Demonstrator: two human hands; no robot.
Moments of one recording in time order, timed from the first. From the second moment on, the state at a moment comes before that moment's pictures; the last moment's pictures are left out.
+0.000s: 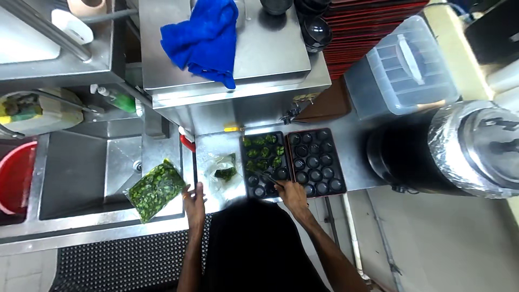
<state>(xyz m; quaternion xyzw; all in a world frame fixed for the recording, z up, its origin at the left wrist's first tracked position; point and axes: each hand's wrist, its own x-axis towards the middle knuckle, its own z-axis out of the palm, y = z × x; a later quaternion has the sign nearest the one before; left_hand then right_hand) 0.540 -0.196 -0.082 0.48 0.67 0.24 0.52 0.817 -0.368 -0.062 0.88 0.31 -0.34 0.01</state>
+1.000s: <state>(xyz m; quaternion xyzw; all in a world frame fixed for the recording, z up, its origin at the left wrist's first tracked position) 0.567 -0.154 -0.078 0.66 0.59 0.18 0.44 0.742 -0.238 -0.033 0.77 0.51 -0.37 0.07</state>
